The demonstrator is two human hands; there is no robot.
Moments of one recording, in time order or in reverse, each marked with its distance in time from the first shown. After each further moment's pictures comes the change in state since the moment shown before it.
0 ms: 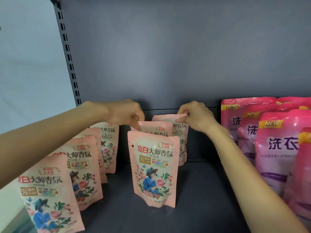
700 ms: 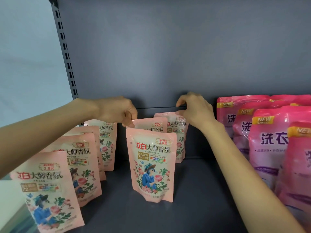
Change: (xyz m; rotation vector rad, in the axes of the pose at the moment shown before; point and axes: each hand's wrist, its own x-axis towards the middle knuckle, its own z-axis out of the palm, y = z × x) left_hand -0.015 -0.003 -0.004 -0.024 -0.003 -0.059; right_hand -0.003 -0.008 -0.007 -0.155 0.204 -0.066
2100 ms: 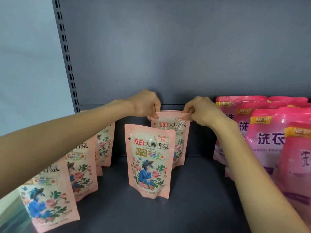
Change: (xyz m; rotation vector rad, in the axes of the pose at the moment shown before) left_hand 0.052 0.042 0.017 -0.173 0.204 0.005; right_hand -0.007 0.010 -0.021 -0.036 -0.298 0.075
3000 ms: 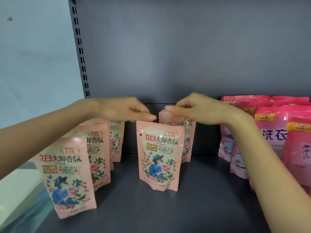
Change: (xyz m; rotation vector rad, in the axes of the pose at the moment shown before) left_hand -0.088 -0.018 -0.032 -0.175 -0.227 0.131; right_hand -0.048 -0.057 -0.033 0.249 -0.253 -0.276
